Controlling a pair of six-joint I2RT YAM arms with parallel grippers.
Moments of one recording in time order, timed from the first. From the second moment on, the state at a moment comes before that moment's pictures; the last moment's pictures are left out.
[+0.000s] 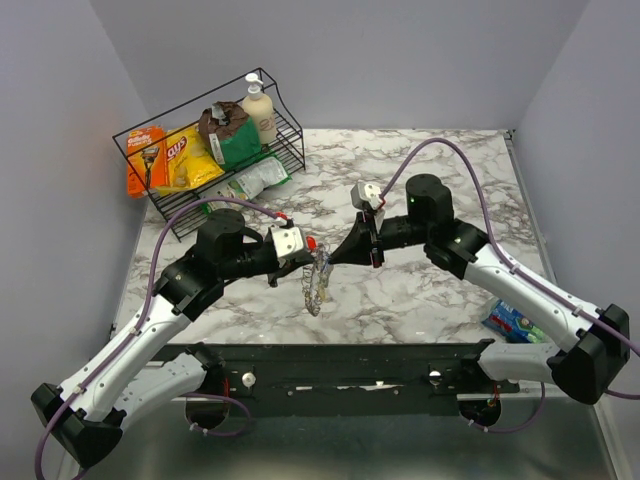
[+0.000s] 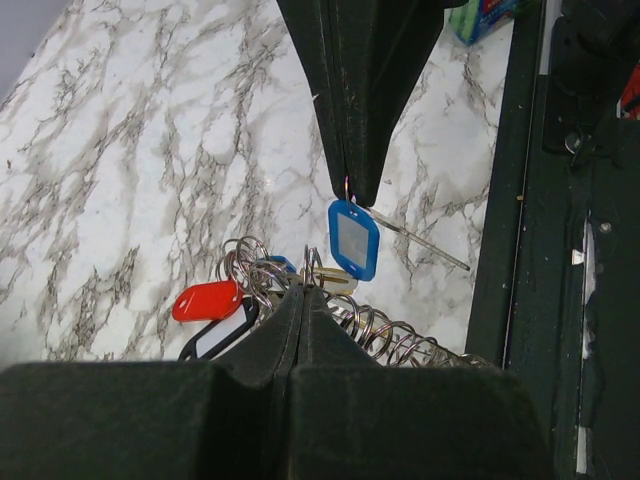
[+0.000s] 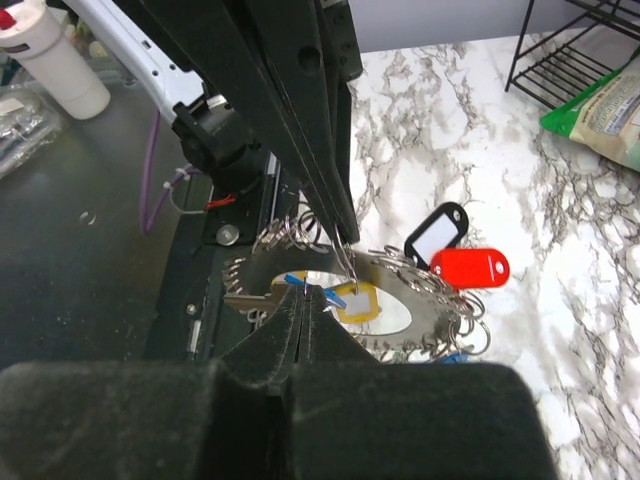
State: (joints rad) left arm -0.65 0.84 0.89 -0.40 0.59 0.35; right arm 0.70 1.23 1.05 -0.12 -0.95 -0.12
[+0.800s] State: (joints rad) left arm -0.65 0.85 0.89 -0.40 0.58 0.35; right arm 0.77 1.30 1.13 -0.17 -0.80 -0.10
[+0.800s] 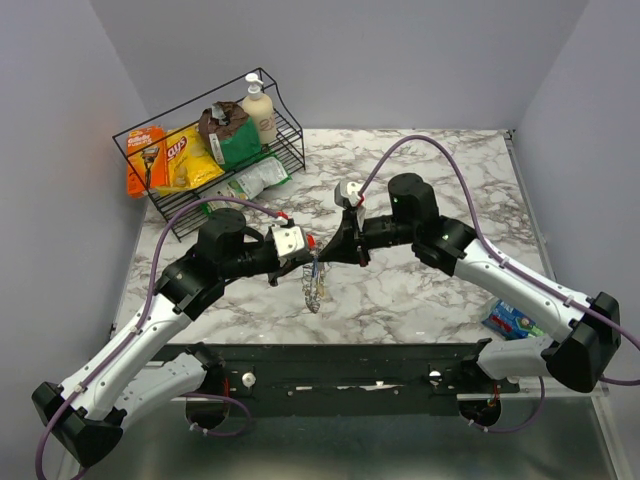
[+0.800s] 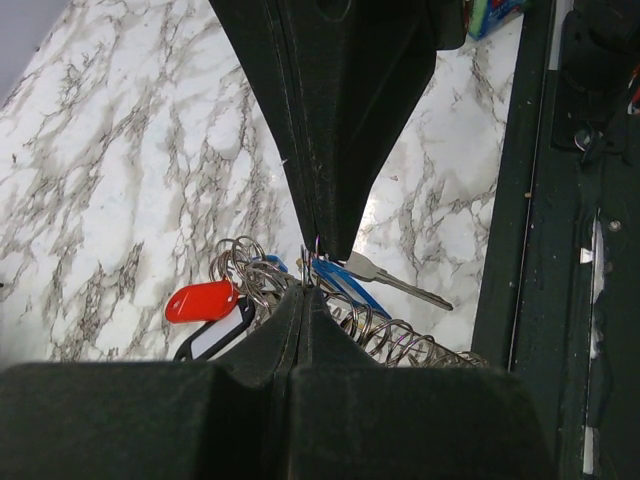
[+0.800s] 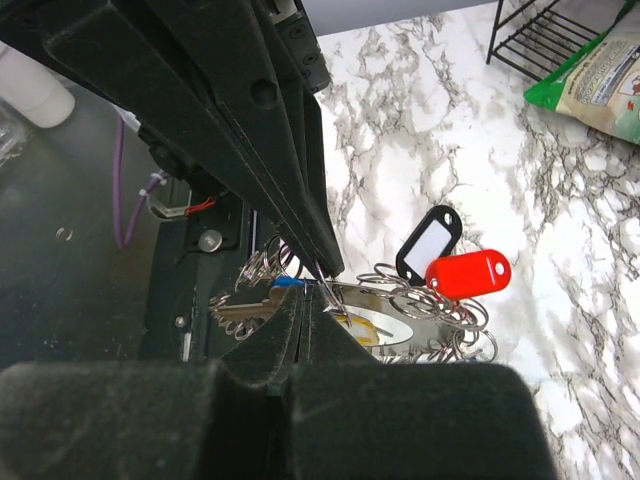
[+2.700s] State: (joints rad) left arm -0.66 0.78 0.87 -0.37 0.59 0.35; right arm 0.75 1.12 0.94 -0.16 -0.44 -0.04
